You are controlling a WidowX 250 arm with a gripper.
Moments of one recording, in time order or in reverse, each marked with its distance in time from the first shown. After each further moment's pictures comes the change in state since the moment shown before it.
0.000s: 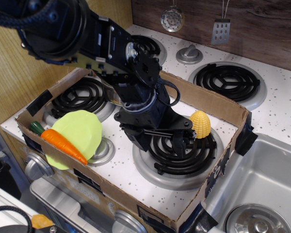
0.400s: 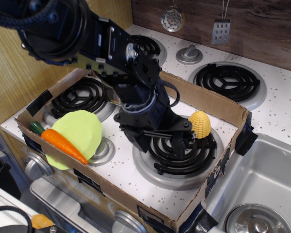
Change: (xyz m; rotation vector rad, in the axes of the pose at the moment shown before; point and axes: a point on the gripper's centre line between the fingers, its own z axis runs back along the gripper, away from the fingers) arm -0.004 0.002 -0.001 0.010 0.022 0.003
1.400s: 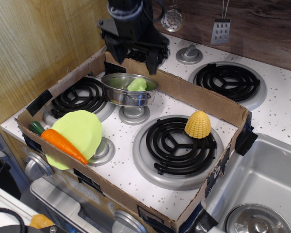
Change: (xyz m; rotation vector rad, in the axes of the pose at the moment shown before) arm 0.113 0.055 0.053 0.247 -0.125 -0.168
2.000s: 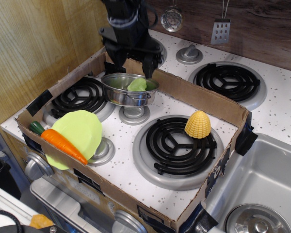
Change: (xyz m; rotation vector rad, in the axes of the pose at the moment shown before) arm 0.002 0.010 -0.040 -0.027 0.027 0.000
